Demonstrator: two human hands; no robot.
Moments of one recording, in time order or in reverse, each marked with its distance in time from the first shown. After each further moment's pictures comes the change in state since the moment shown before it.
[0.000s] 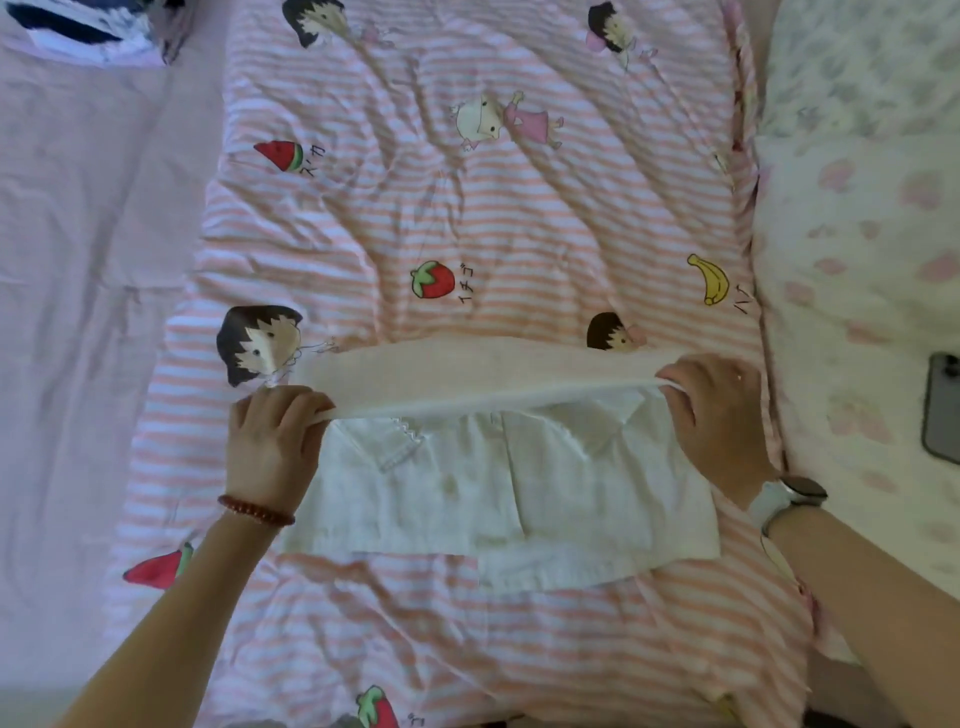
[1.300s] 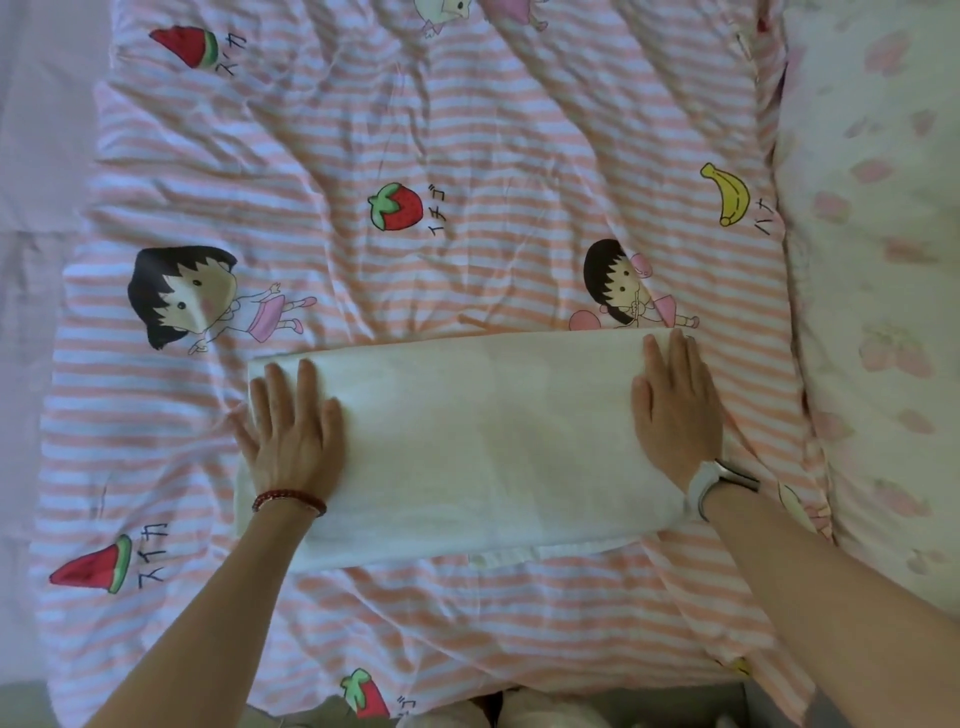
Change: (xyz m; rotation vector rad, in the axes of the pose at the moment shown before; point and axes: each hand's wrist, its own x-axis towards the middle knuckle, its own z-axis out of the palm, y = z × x) left_hand -0.056 0.014 0.090 0.026 -0.621 -0.628; right_hand -0.070 0.003 0.085 -0.129 -0.544 0.477
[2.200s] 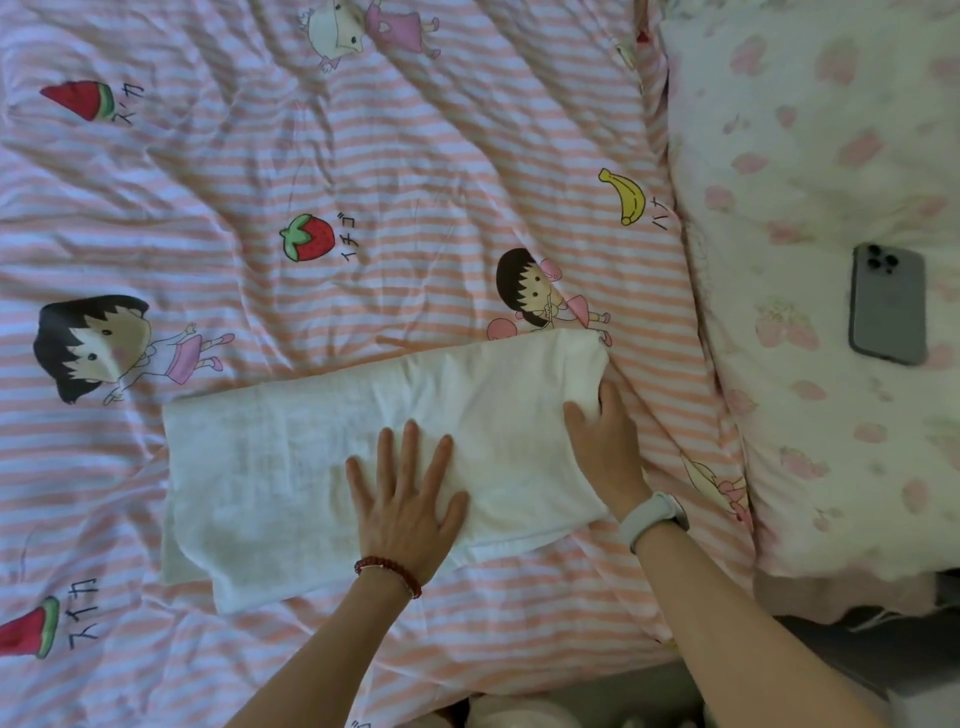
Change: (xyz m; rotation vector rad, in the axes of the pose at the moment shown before) left_hand -0.093 0.115 0.047 0.316 -0.180 0.482; right_hand -0.034 -0.009 -0.025 0.832 0.025 0.318
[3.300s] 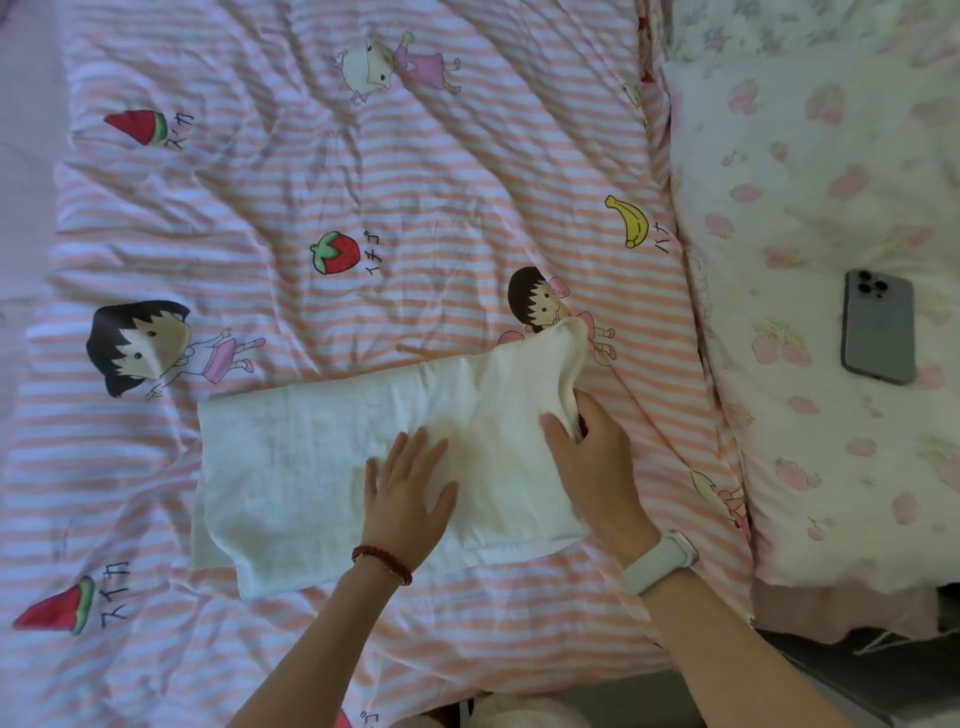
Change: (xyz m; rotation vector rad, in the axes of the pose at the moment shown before) left_hand -0.005 -0.011 -0.019 -0.496 0.060 -0.025; right_hand -0.049 -0.057 -0.014 0.130 -0.055 -0.135
